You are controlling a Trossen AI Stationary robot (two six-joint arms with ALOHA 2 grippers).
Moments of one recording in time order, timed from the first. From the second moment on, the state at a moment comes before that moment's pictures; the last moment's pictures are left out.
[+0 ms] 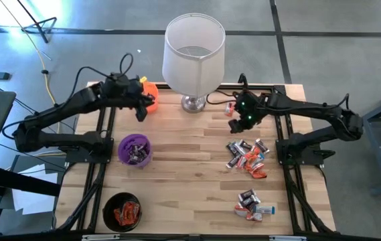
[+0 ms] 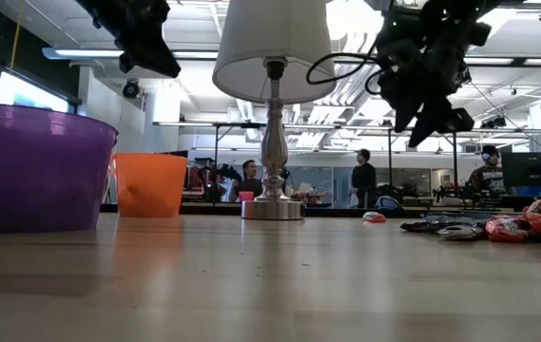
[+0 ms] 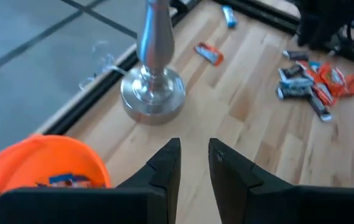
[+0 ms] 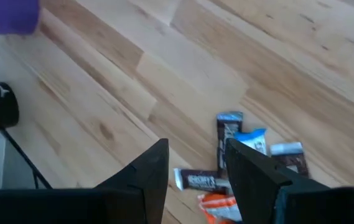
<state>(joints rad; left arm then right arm) 0.54 0.97 0.97 -0.63 0.07 -0.07 -0.42 1.25 0.90 -0.80 -0.37 0.69</state>
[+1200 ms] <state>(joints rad) 0.15 0.92 0.83 -0.38 0.01 -0.16 -0.20 1.44 0.89 -1.00 0.11 0.44</state>
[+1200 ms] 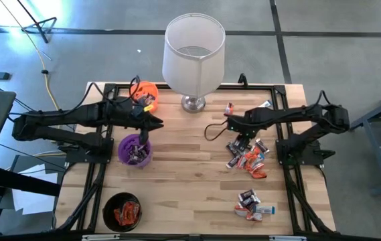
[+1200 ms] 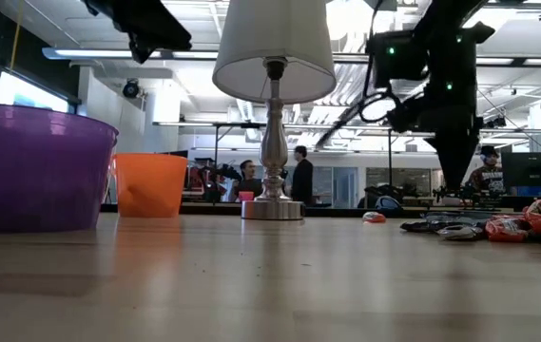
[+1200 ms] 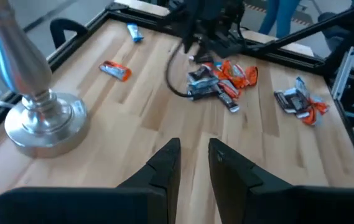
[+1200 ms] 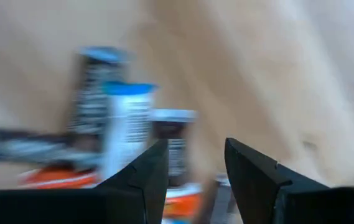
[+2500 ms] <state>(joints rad) 0.15 0.92 0.83 -0.33 -0.05 0.11 -0.89 1.44 0.89 -0.96 0.20 0.29</state>
